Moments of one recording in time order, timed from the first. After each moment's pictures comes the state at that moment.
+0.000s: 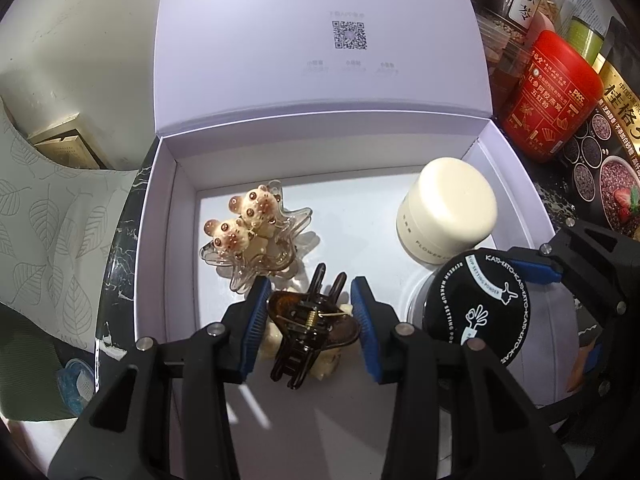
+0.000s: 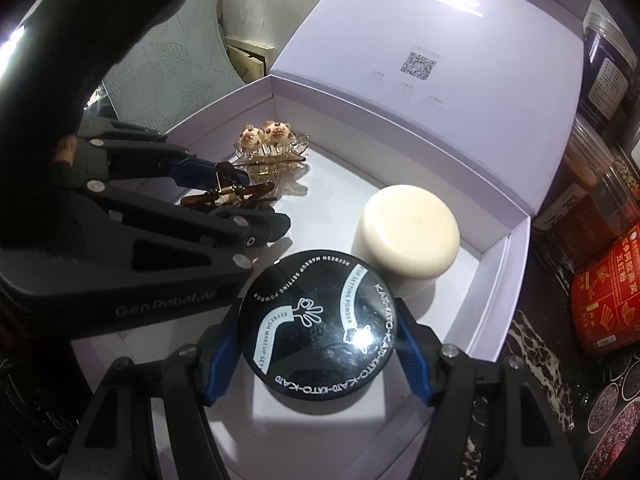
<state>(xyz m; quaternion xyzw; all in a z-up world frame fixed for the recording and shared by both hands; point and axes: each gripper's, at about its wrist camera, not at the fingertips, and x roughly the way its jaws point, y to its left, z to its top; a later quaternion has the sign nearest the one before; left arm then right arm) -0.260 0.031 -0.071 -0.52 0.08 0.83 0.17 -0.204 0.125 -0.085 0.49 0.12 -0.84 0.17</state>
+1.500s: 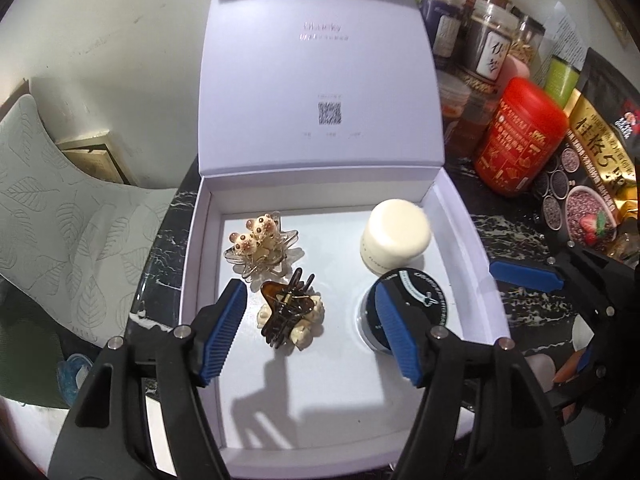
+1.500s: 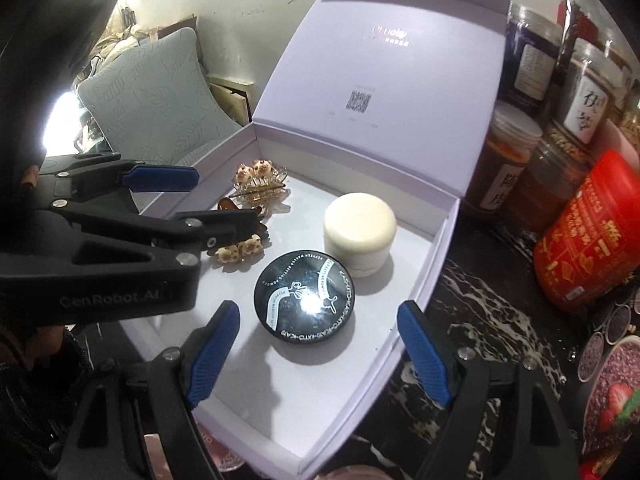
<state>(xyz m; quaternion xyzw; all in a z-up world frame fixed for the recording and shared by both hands) -0.214 0.030 -0.006 -0.47 0.05 0.87 0.14 -0.164 0.144 -0.043 0.46 0.06 -0.87 0.15</state>
